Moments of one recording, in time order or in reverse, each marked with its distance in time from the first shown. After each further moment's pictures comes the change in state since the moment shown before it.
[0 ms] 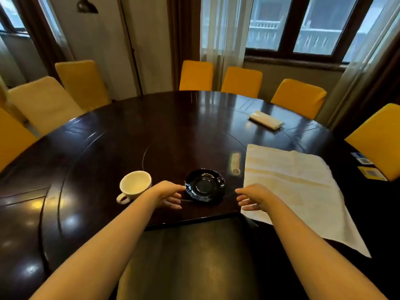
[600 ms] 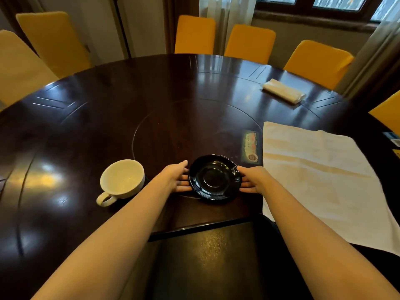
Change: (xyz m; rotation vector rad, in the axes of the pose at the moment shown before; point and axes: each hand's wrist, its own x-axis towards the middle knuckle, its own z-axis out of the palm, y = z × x) left_hand 0.127 0.010 0.006 -0.283 0.013 -0.145; right_hand 0.126 -0.017 0.040 0.224 0.086 0.129
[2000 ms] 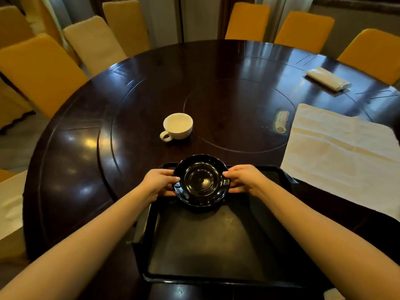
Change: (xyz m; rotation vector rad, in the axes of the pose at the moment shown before) left_hand -0.172 -0.179 -0.108 -0.026 0.229 0.212; right_hand -0.167 0.093 0.061 -0.168 -0.440 -0.164
